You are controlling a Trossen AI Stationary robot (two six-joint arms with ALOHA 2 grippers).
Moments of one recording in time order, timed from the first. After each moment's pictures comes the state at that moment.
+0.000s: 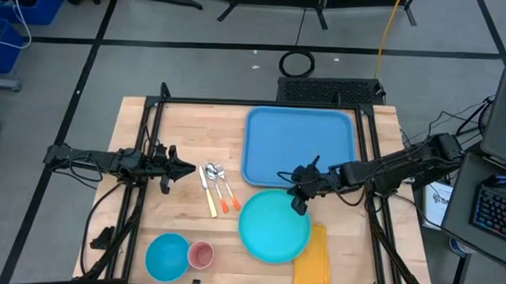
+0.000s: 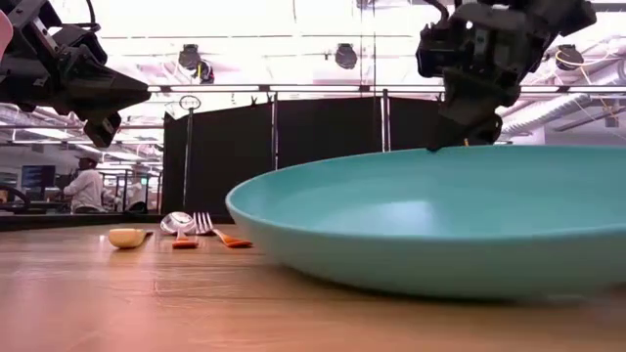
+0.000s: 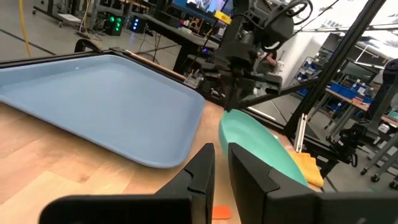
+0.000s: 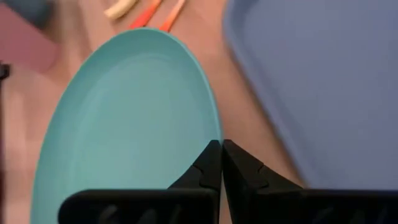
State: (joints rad) left arm -0.13 0.10 0.01 0.05 -0.16 -0.44; right arm 0.21 1.33 0.74 -0.27 0.16 0.68
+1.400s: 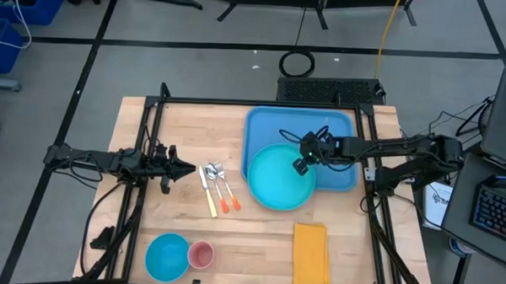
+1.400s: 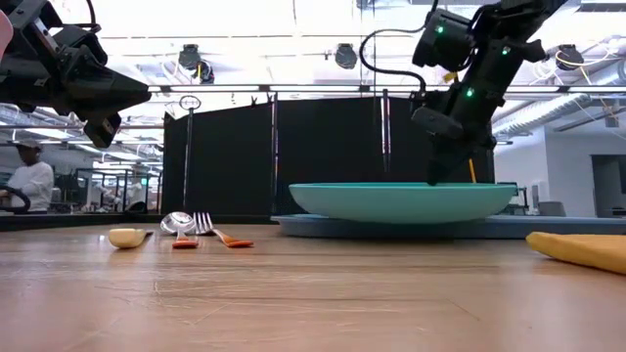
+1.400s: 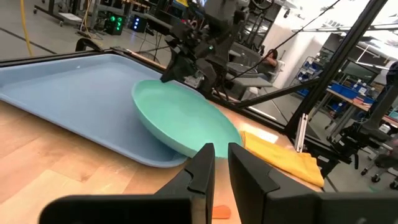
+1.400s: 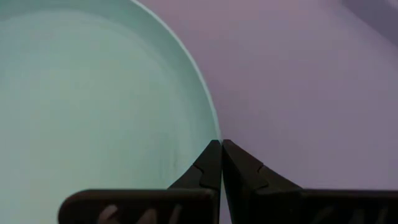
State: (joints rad) left arm -0.13 0.10 0.01 0.03 -0.16 -0.44; right arm -0.19 1.33 0.74 -0.47 0.33 0.52
